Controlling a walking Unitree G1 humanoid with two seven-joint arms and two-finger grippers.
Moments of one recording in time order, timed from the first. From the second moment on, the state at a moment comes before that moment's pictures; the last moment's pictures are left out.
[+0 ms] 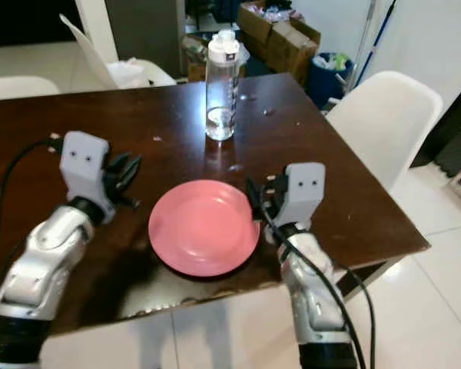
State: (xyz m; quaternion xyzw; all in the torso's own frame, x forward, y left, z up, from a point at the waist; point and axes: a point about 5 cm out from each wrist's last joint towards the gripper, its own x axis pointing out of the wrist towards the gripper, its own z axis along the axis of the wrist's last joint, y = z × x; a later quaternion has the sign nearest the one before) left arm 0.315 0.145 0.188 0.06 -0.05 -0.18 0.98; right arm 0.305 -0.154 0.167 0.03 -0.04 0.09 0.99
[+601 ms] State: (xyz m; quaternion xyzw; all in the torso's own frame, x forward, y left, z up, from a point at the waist) left arm 0.296 0.158 0.137 0.11 0.14 -0.31 0.93; right arm 0.286 -0.218 0.137 0.04 0.04 0.01 1.00
